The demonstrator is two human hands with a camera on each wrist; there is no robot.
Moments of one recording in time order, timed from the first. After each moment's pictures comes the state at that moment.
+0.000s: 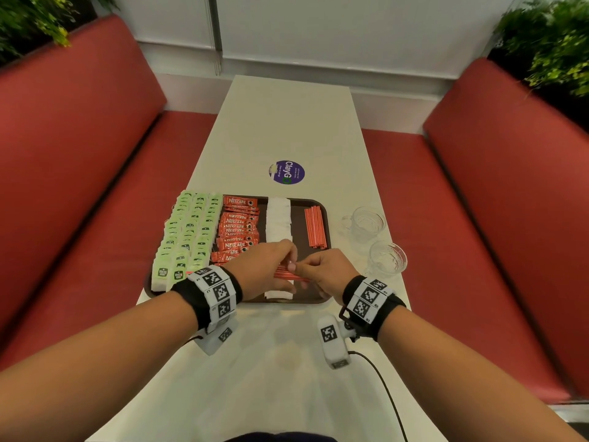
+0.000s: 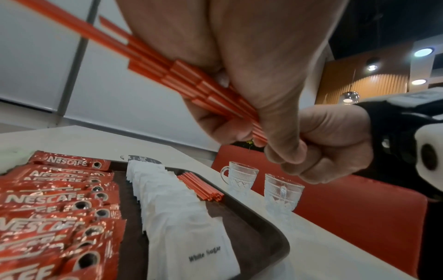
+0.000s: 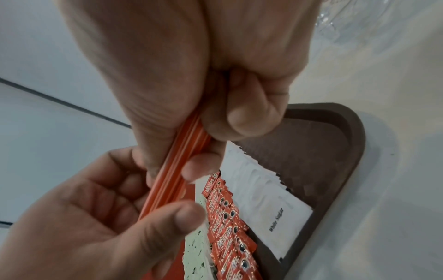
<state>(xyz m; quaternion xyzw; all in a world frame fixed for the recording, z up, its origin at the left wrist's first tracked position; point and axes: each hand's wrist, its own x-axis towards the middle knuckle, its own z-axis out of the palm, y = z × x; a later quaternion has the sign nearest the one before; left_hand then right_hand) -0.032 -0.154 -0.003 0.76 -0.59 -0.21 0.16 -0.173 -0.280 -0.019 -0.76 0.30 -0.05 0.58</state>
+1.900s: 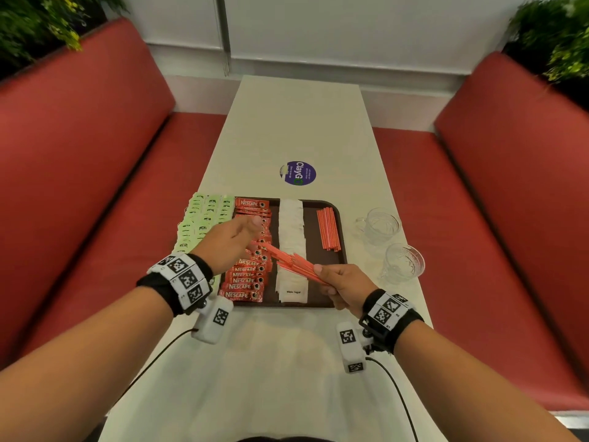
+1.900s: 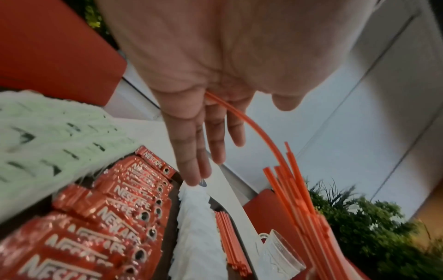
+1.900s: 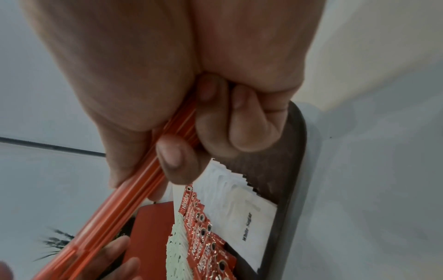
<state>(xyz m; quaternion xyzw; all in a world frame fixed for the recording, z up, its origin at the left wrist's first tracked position) 0.040 -0.116 0.003 0.77 -0.36 -0.31 0.43 -0.179 -0.286 -0.053 -0.62 0.32 0.00 0.72</state>
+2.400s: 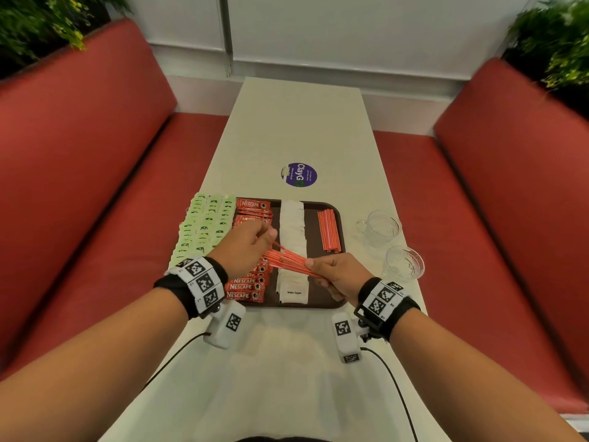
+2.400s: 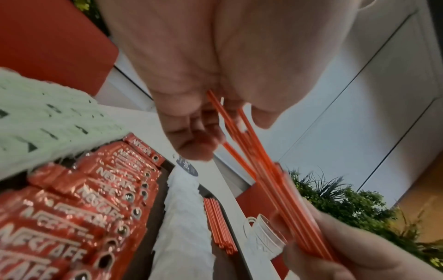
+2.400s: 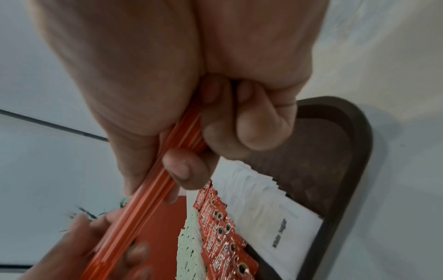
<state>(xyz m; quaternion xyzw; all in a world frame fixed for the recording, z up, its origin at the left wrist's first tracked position) 0.026 -0.132 -0.001 0.81 -0.45 -0.20 0.33 -0.160 -0.287 -0.032 -0.67 0.32 0.02 0.68</state>
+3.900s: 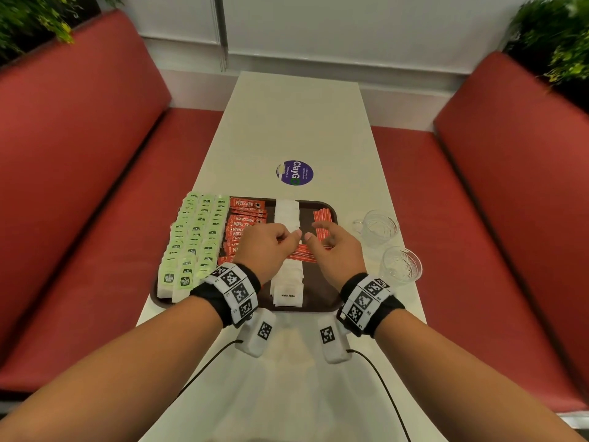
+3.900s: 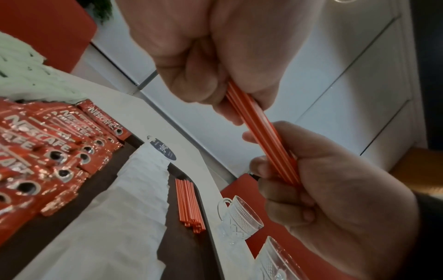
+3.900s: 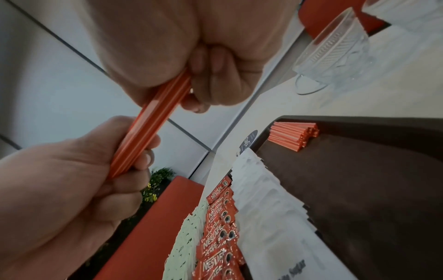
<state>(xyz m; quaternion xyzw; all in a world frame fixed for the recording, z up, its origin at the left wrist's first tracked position) -0.013 -0.176 -0.010 0.81 -0.39 -0.11 0.41 -0.137 -0.286 -0.023 -0.77 0.35 -0.24 0.46</state>
